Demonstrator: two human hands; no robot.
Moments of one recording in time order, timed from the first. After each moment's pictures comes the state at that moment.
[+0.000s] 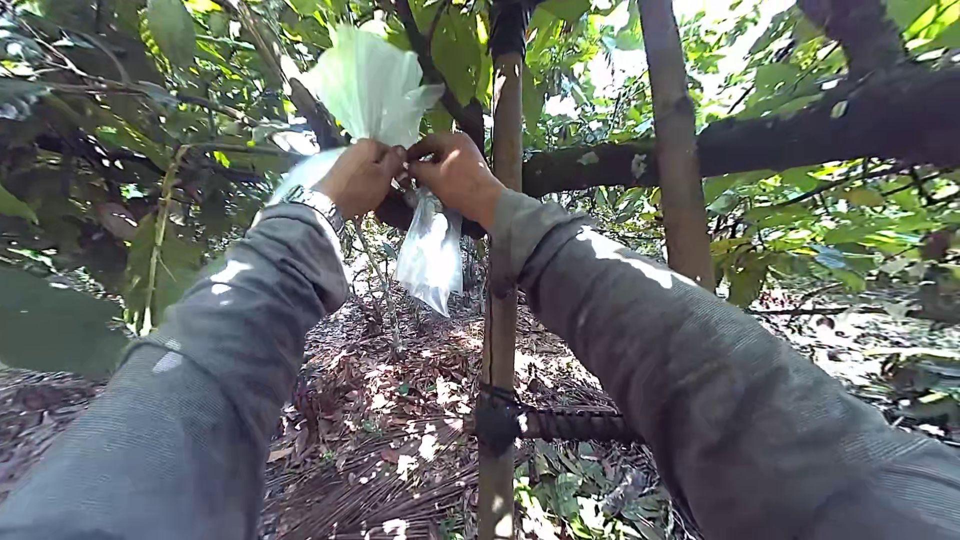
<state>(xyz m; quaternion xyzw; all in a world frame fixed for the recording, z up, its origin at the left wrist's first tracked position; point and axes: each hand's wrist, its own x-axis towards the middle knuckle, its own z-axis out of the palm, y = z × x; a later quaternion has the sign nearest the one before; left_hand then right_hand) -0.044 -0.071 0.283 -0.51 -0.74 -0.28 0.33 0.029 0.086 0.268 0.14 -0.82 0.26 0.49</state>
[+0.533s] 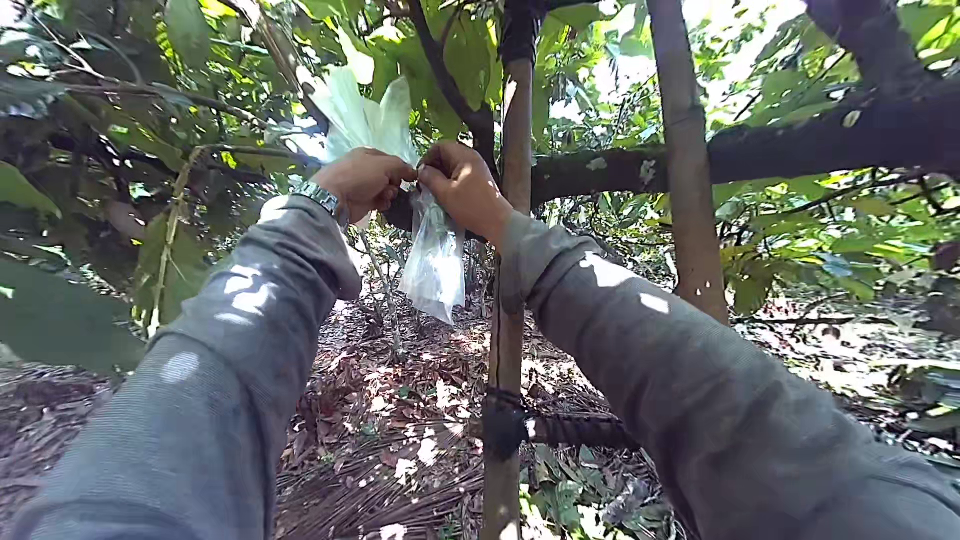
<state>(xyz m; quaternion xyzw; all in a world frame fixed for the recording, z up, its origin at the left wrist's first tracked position) -0.049 -0.074 0.285 -0.47 -0.71 -0.52 0.08 0.020 0.090 0.252 0.22 -0.78 0.26 0.52</state>
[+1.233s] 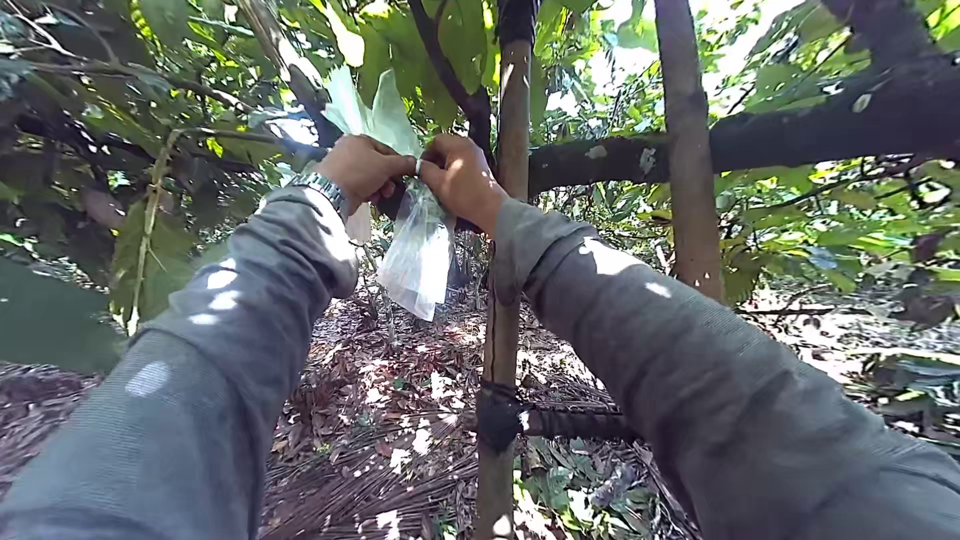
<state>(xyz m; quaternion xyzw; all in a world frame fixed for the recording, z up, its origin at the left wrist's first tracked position) -0.051 -0.066 0.283 -0.43 -0.76 -0.46 0.15 0.021 0.094 0.256 0.11 -0.83 0.16 0.52</state>
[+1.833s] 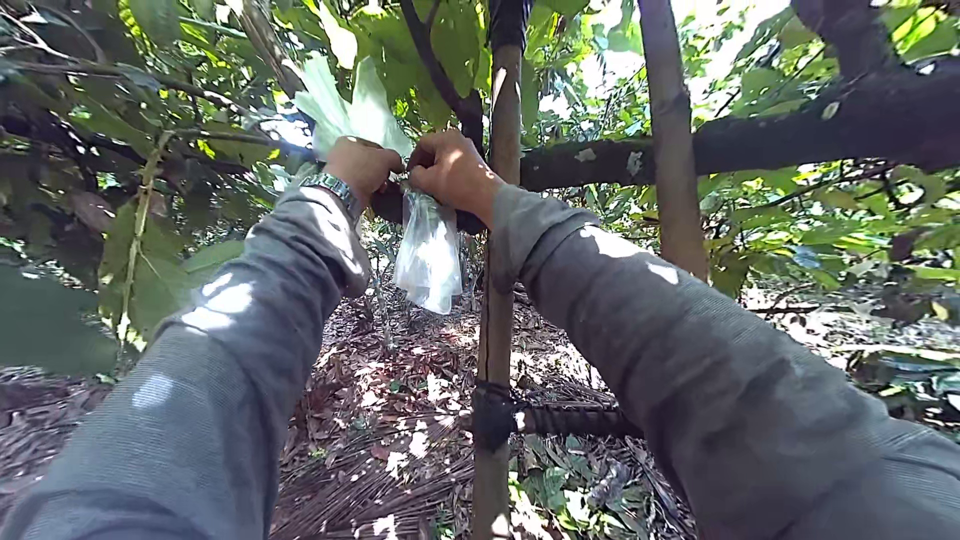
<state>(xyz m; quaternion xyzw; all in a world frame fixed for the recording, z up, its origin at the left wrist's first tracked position) -0.044 -0.053 0.280 -0.36 -0.74 -0.53 0.19 0.033 0.087 0.270 0.10 -0.87 0.14 0.47</state>
